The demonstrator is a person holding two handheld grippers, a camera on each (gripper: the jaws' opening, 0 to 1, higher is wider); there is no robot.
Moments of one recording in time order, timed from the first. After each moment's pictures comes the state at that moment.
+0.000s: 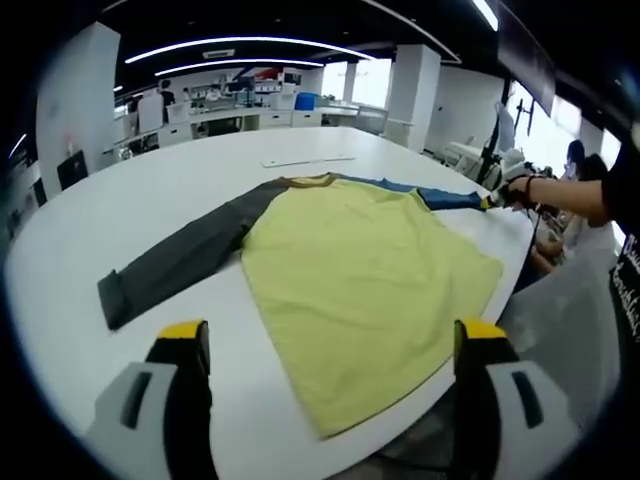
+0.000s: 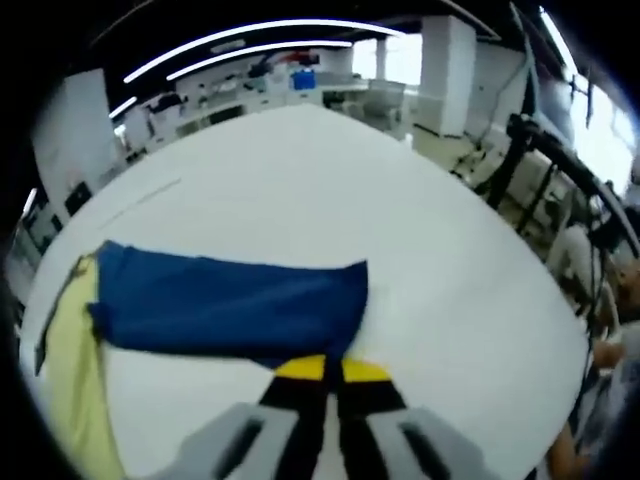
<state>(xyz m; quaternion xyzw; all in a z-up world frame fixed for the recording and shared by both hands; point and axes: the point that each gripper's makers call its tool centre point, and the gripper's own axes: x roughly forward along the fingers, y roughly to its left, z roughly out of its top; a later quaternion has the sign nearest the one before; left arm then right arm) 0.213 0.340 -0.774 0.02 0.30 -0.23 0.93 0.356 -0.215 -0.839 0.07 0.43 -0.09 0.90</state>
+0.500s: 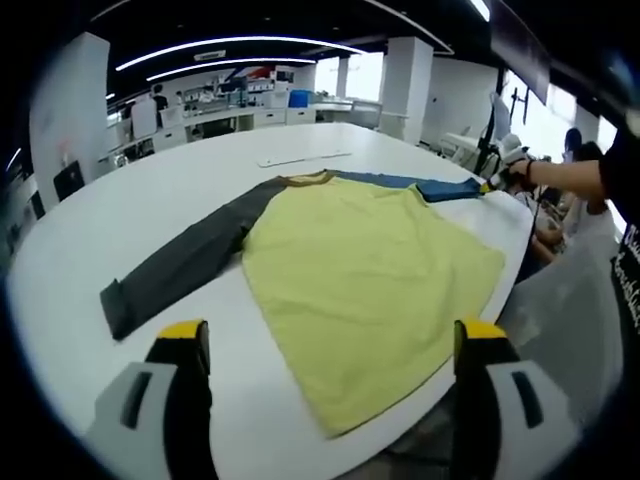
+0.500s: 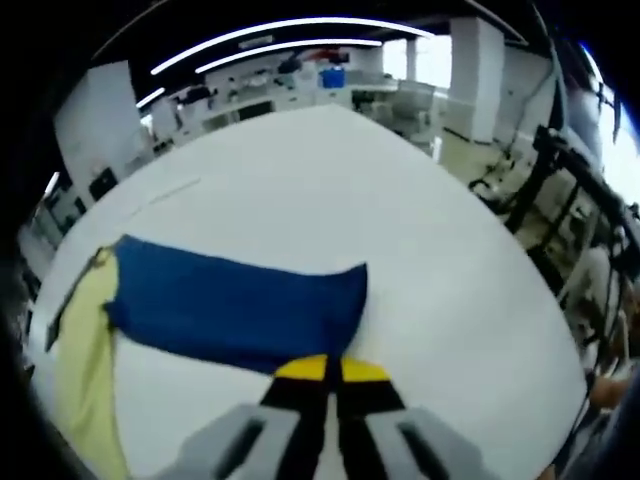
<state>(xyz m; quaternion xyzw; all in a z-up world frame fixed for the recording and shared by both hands) 0.215 0.340 -0.773 0.04 0.31 -0.23 0.92 0.375 -0.240 -0.835 0.06 0.43 -0.03 0.90</state>
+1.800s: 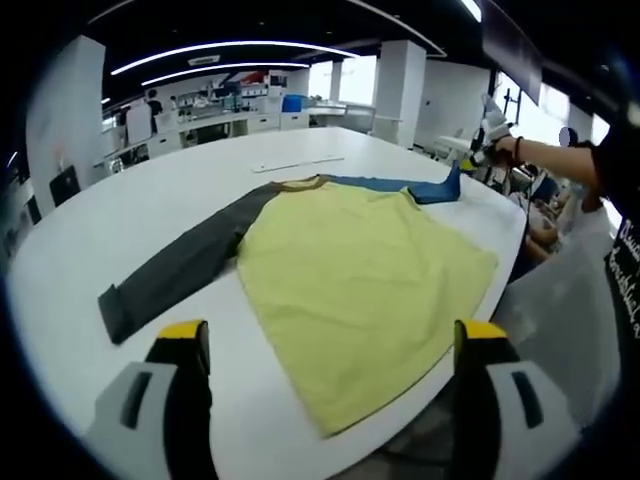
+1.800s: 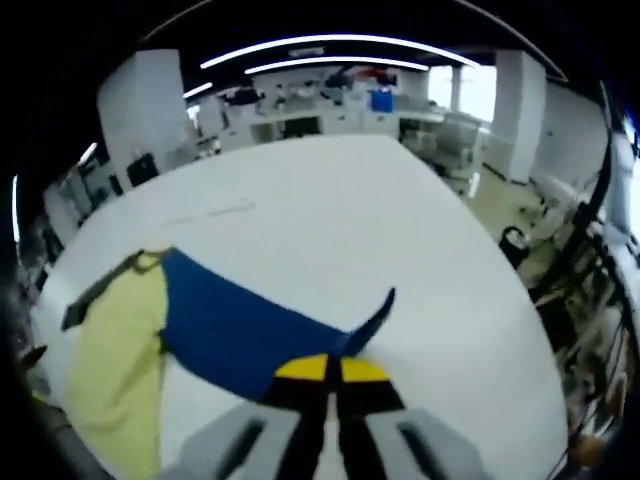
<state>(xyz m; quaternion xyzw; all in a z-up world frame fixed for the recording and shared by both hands) 0.210 0.337 -0.767 0.04 0.29 -0.25 0.92 0.419 -0.172 -0.763 0.01 0.39 0.05 0.92</state>
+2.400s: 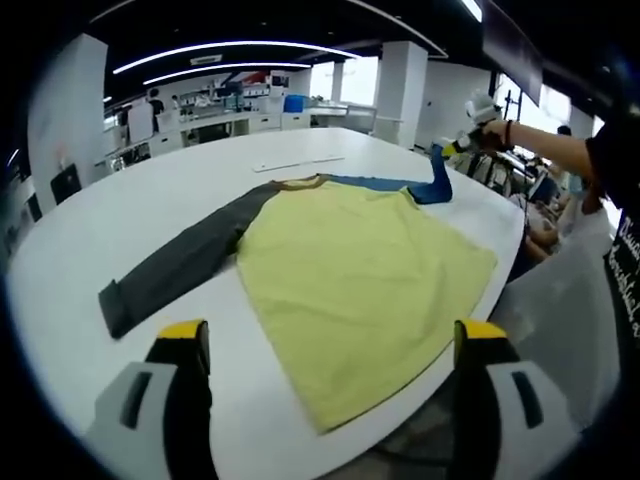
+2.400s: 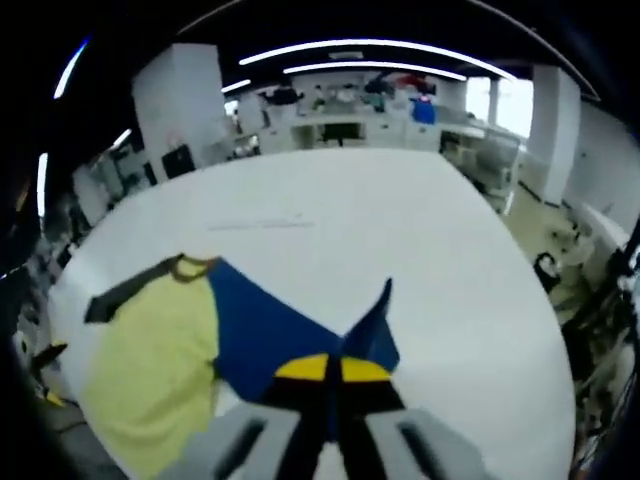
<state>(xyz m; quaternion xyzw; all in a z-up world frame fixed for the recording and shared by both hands) 0.205 0.338 -0.769 0.03 0.29 -0.24 0.92 0.450 -0.101 -0.738 -0.01 0.38 0.13 0.92</state>
